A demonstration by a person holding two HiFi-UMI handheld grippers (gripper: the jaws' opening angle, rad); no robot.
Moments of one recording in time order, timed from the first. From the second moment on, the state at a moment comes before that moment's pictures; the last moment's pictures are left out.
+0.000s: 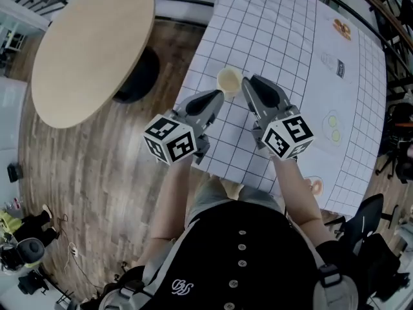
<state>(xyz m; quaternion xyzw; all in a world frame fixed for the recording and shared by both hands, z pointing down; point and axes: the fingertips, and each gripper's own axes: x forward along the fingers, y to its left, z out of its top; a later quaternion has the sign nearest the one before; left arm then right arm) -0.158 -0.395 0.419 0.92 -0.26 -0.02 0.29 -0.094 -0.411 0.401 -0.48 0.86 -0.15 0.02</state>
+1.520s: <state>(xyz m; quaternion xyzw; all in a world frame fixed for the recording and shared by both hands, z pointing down) -0.135 -0.420 0.496 0.92 -0.20 0.07 0.34 -0.098 -0.455 0.511 -0.54 0.81 -0.19 -0.10</state>
